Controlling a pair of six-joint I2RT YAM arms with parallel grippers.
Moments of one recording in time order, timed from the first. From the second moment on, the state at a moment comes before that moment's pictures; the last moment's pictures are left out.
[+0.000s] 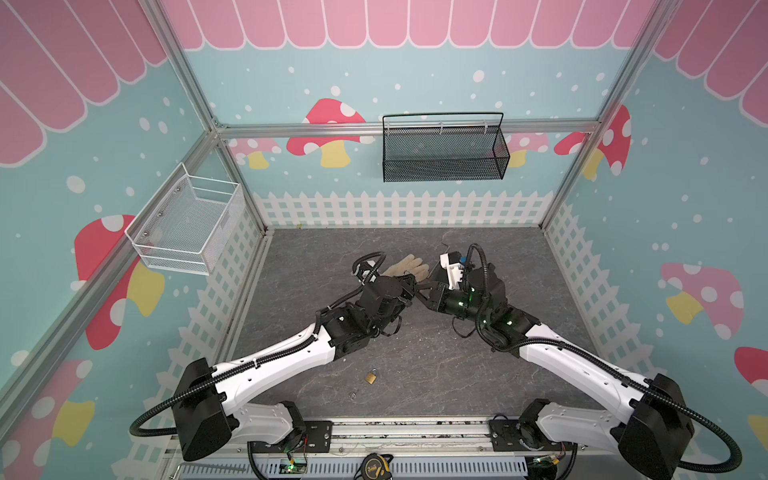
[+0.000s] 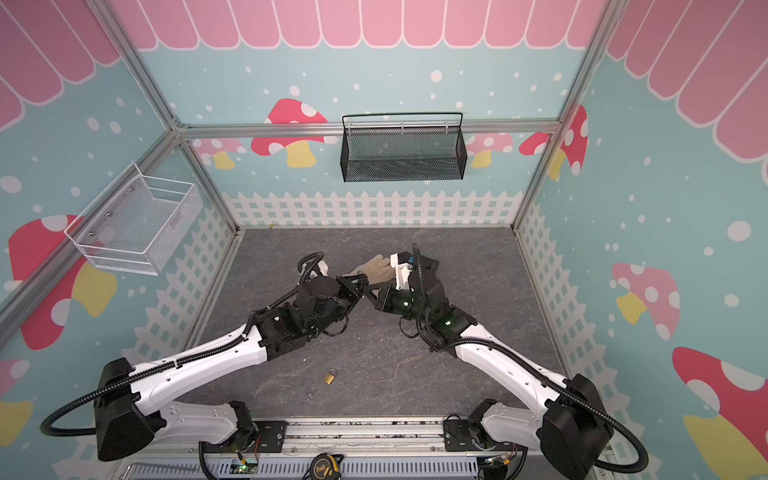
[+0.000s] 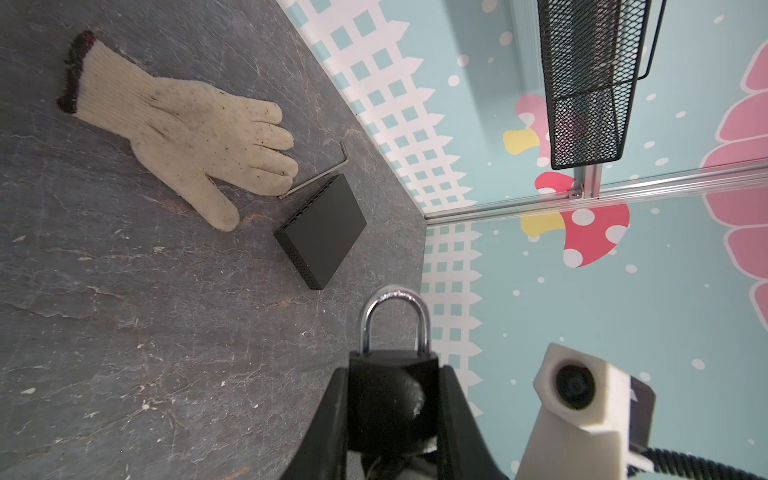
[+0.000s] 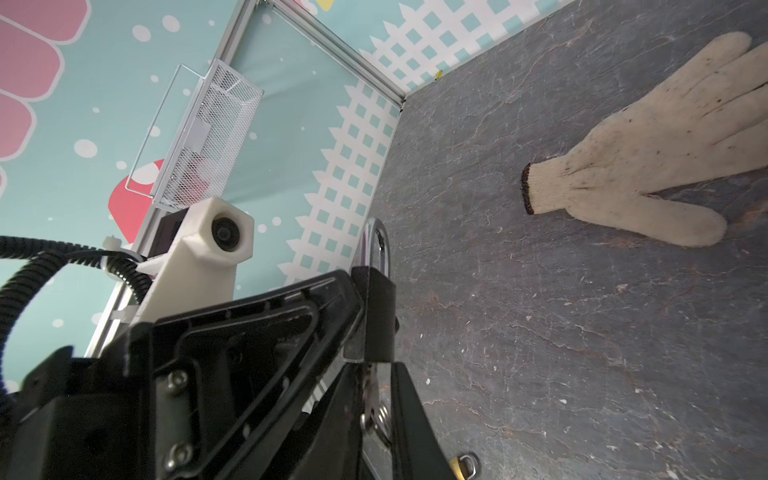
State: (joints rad) left arm -0.92 1.31 1.05 -0.14 -0.38 -1.40; right arm 0.69 1.19 0.85 0.05 -0.31 0.87
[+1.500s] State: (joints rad) left arm -0.91 1.31 1.13 -0.09 -0.28 -1.35; right arm 0.64 1.10 0.77 0.10 -0.31 1.04
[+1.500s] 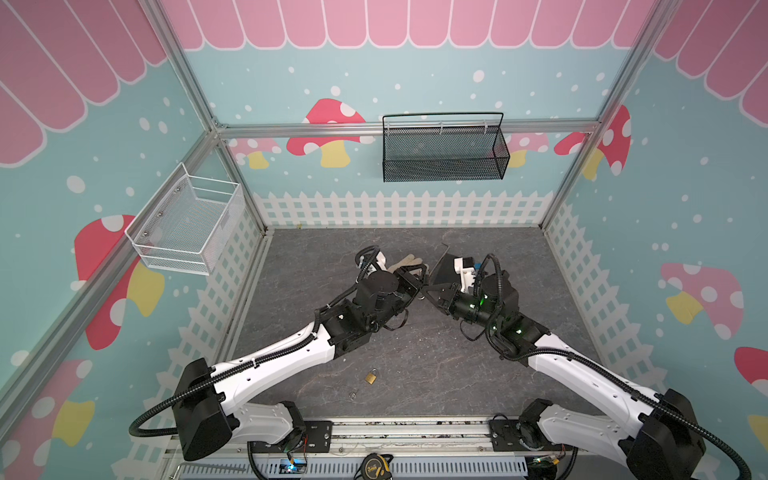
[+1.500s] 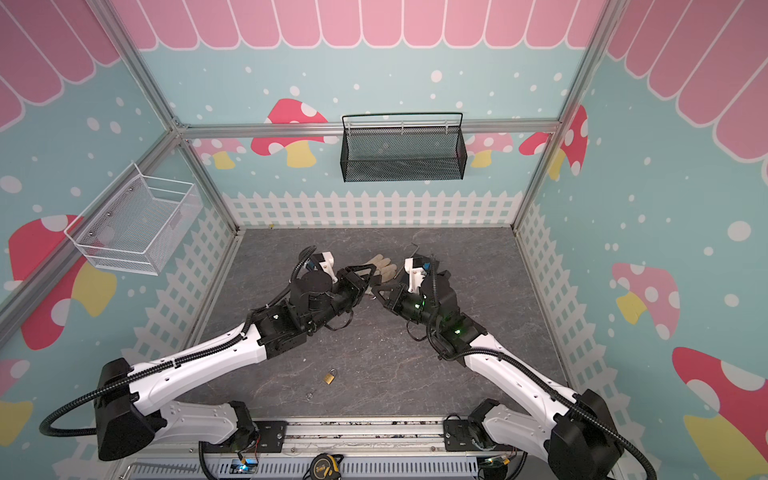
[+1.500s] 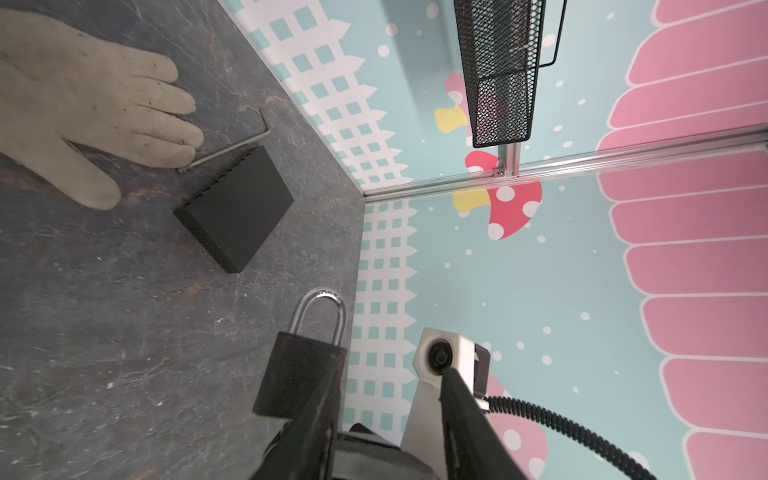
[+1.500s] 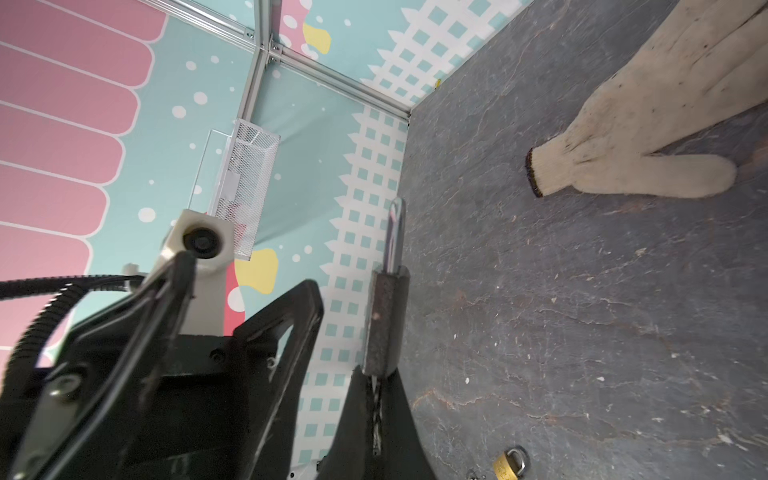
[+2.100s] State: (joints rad) left arm -0.88 1.55 1.52 -0.54 -0.22 -0.91; right arm 0.63 1.17 0.99 -0.18 -0.27 0.64
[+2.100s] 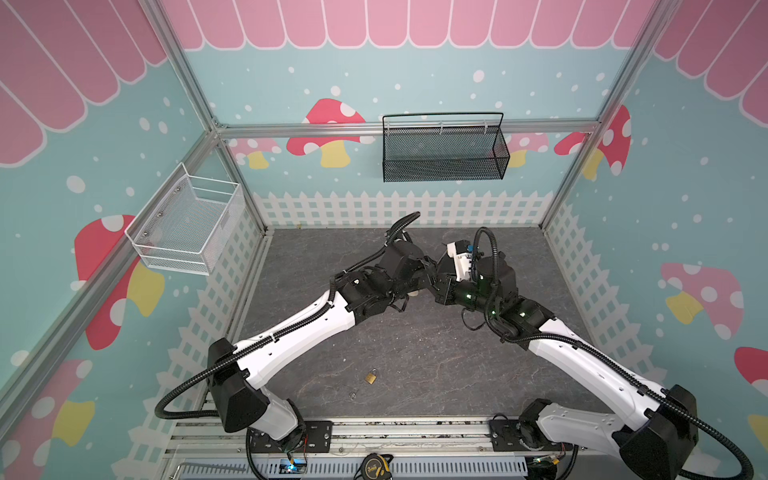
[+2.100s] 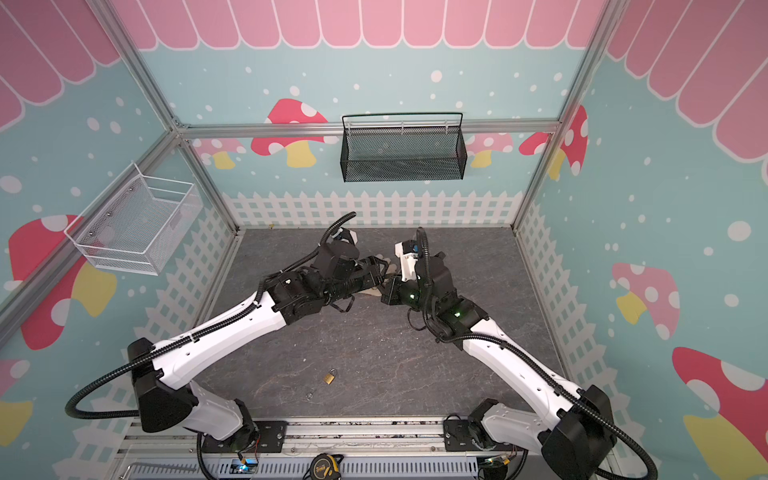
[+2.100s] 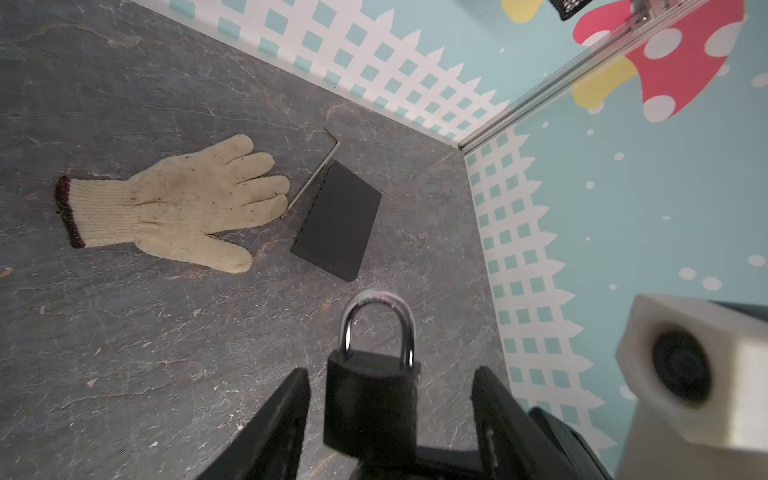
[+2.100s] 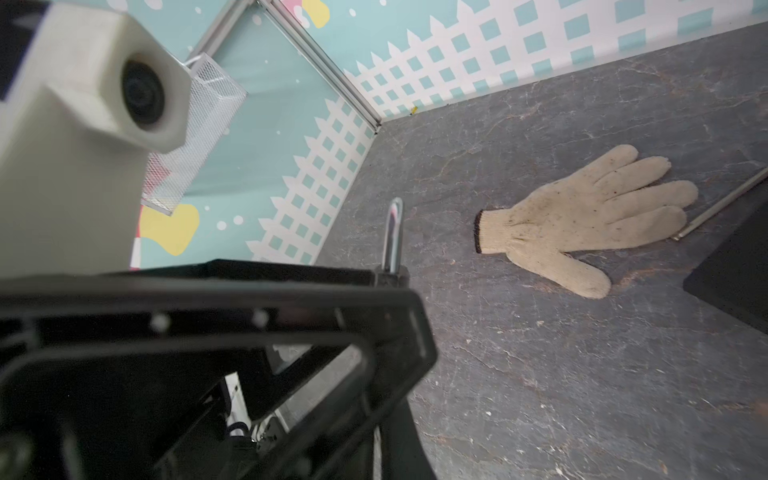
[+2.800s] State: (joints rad) left arm -0.84 1.51 1.40 -0.48 -0.17 -1.00; right arm 0.64 1.19 1.02 -0.26 -0.31 0.56
